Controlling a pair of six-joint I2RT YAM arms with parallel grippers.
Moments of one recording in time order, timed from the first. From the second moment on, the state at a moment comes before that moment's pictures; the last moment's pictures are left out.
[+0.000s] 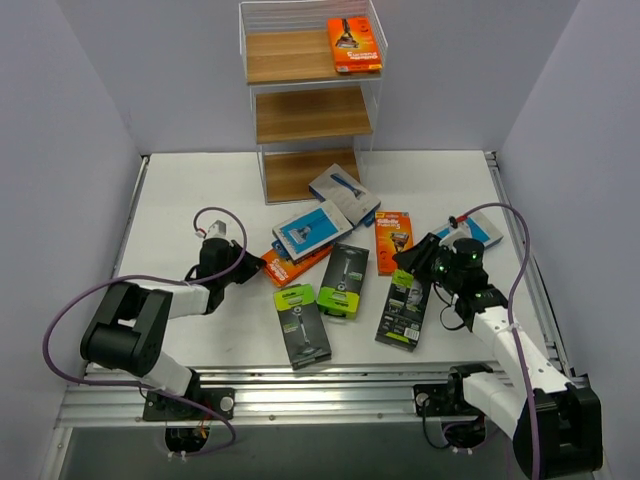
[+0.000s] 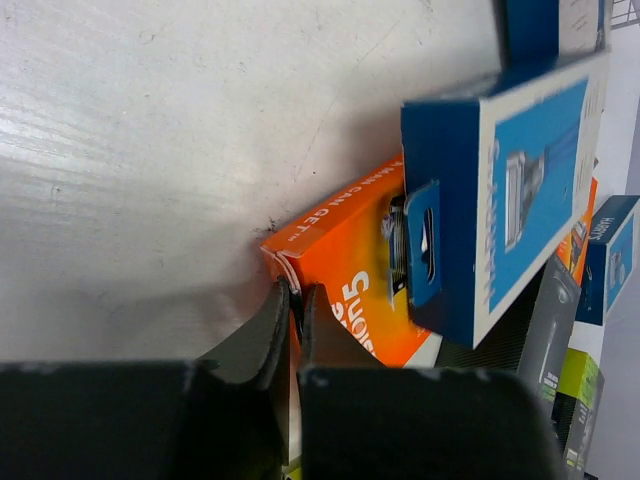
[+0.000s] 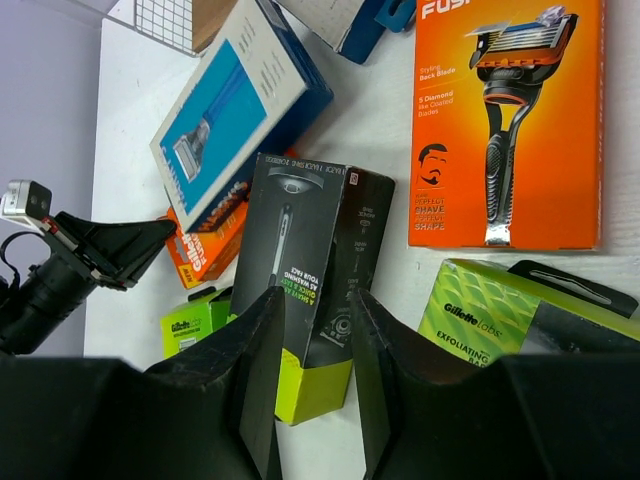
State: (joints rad) left arm -0.28 1.55 0.49 0.50 0.11 -0.87; right arm 0.13 0.94 0.46 0.03 -0.34 0.70
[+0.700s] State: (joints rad) left arm -0.29 1.06 0.52 0.05 0.01 -0.83; right arm 0.13 0.90 0.44 0.07 -0.45 0.75
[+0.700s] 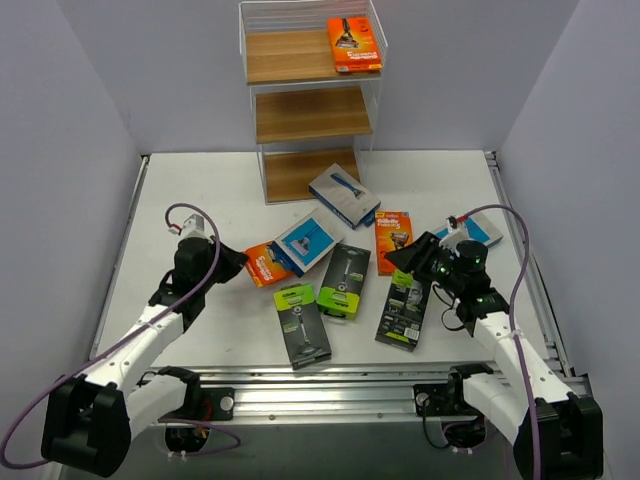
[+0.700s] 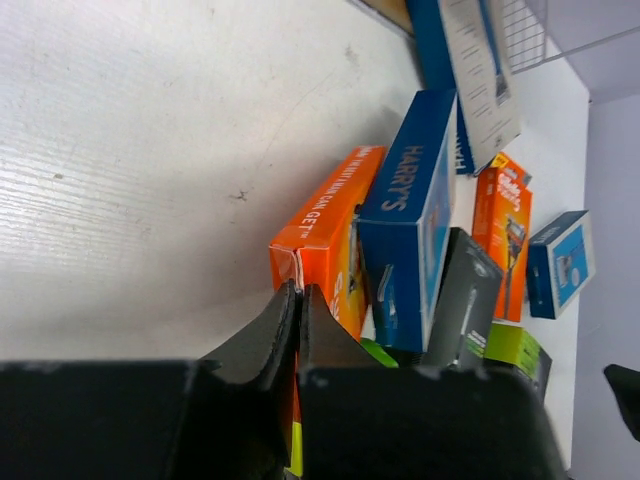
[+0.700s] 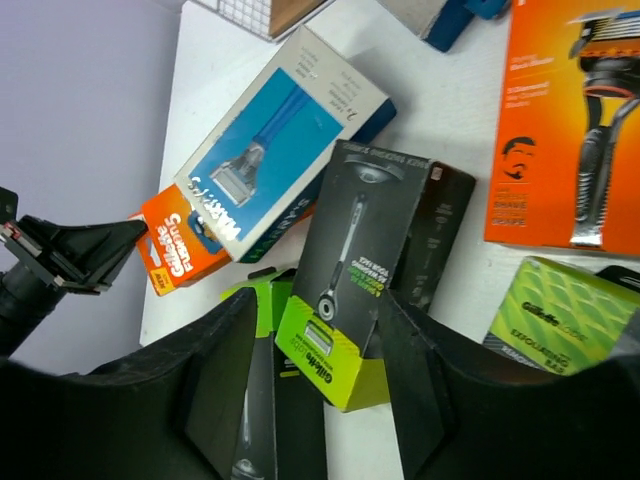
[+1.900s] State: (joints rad) left arm -0.30 0.57 0.72 -0.14 0.05 -0.93; right arm 0.96 1.34 0.43 0.93 0.04 1.47
